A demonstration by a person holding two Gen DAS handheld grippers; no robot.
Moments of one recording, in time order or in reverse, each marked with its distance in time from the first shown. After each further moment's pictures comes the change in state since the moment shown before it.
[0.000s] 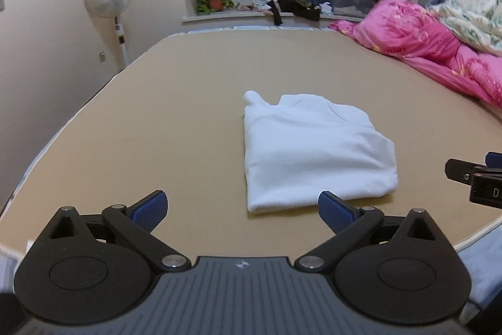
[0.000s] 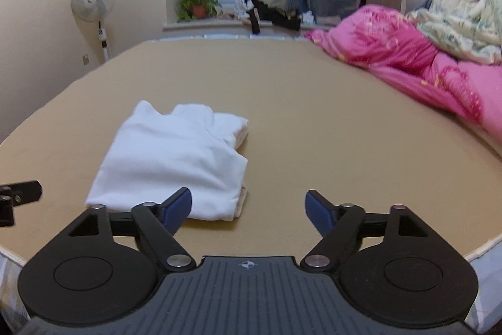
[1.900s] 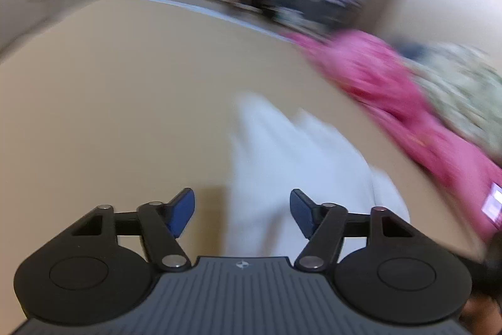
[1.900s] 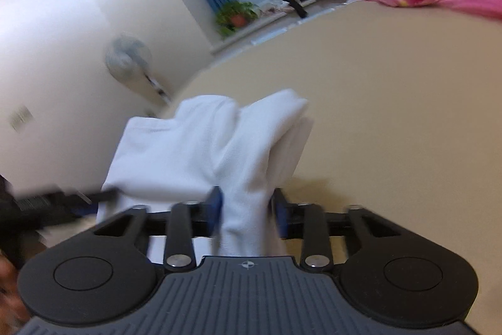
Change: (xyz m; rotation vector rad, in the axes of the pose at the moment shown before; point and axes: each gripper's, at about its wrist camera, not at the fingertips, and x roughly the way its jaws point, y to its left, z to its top) left arm 0.249 0.084 0.141 -0.254 0.079 -0.331; right arm 0.177 -0.060 0.055 0.340 0.050 0.390
